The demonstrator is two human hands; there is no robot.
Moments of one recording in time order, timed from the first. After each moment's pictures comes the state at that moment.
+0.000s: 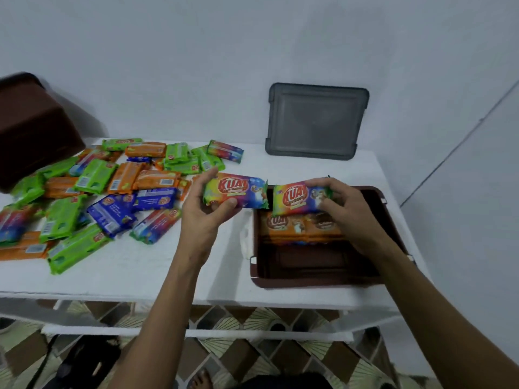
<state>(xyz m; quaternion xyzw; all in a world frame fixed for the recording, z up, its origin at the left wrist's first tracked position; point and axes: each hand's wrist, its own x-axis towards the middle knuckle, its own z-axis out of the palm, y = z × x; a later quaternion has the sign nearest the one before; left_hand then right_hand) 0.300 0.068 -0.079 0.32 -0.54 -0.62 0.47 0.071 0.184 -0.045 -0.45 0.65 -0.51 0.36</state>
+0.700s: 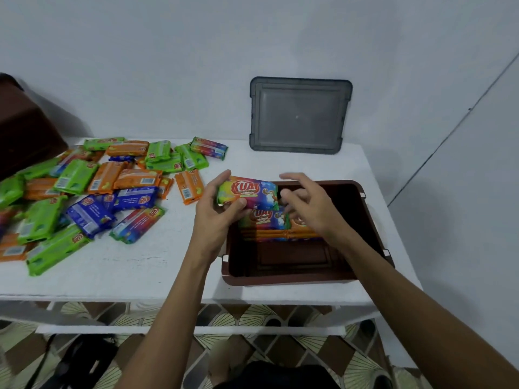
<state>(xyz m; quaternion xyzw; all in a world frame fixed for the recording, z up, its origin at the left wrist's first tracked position) 0.239 0.089 -0.096 0.34 -0.53 -0.65 0.42 0.046 0.170 -0.078 -0.49 0.66 -0.46 0.34</state>
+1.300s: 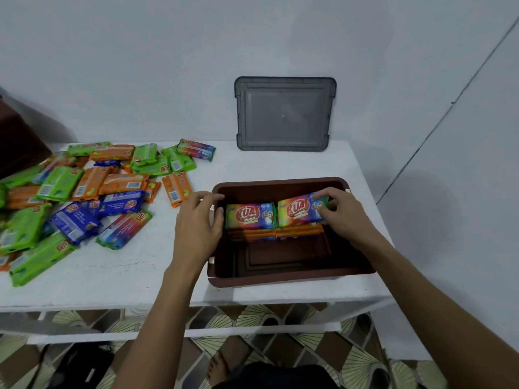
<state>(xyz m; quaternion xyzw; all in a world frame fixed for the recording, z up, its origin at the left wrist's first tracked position) 0.246 0.079 -0.122 0.44 -0.82 -0.17 0.32 -0.017 0.213 -0.099 -0.42 0.80 -0.37 0.23</state>
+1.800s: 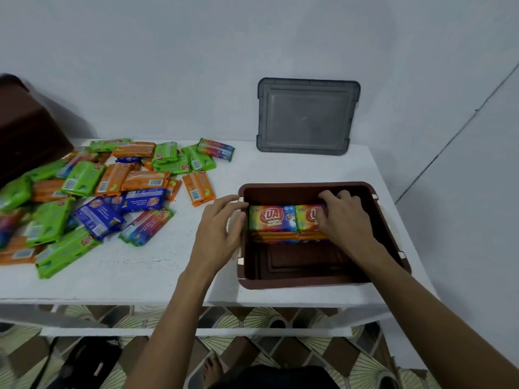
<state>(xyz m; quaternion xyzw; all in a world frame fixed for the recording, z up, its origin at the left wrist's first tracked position) 0.270 0.072 -0.134 0.37 -0.83 -0.23 0.34 0.036 0.179 -0.099 -0.49 0.87 -0.10 0.01</state>
